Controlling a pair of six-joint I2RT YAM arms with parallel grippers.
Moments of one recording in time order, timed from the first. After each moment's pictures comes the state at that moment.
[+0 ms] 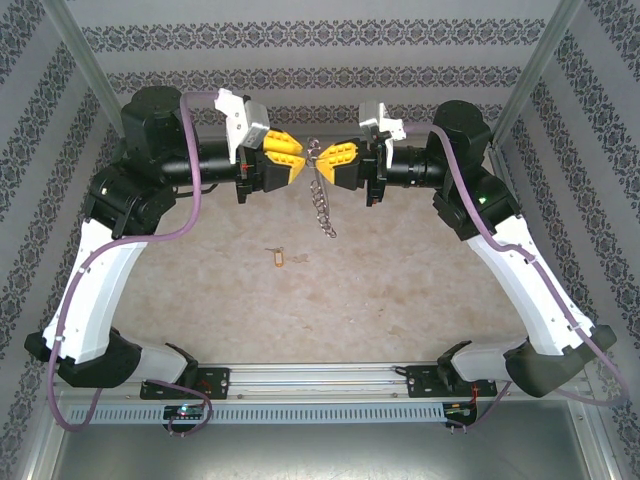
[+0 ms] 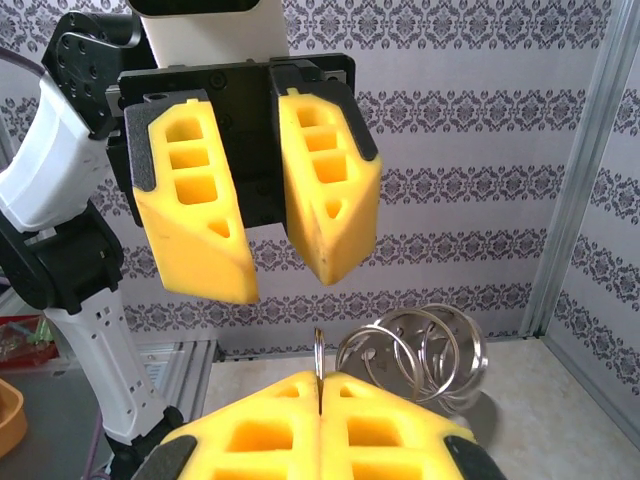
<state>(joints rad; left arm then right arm) -0.49 1.39 2.06 -0.85 0.79 0.21 0.54 1.31 1.67 -0.36 -0.95 -0.01</state>
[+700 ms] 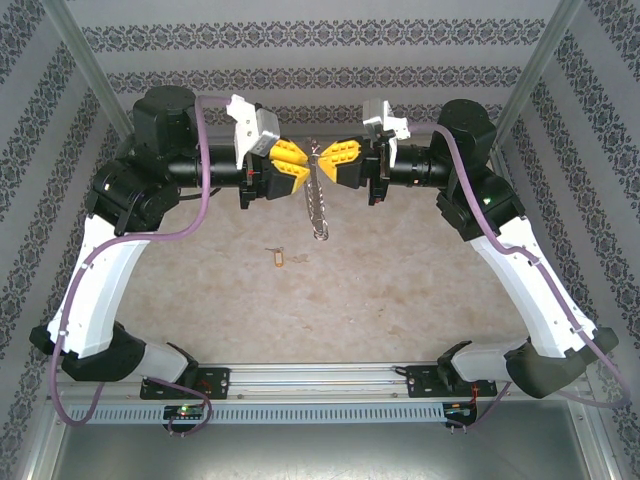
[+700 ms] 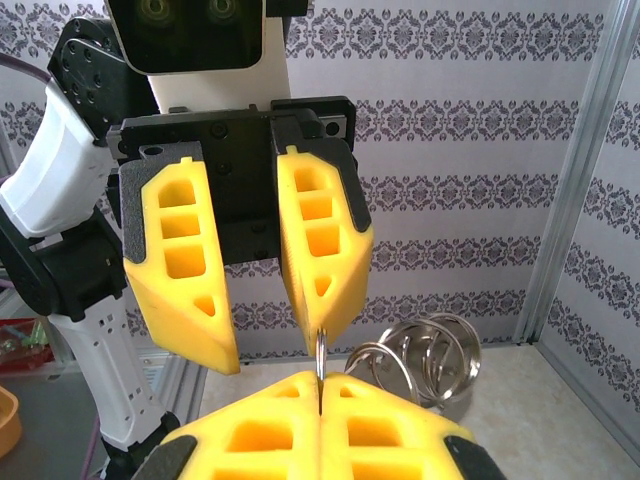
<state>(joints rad) -0.52 1.43 2.10 -0.94 0.79 0.26 0.53 1.31 1.69 -0.37 -0.94 -0.01</state>
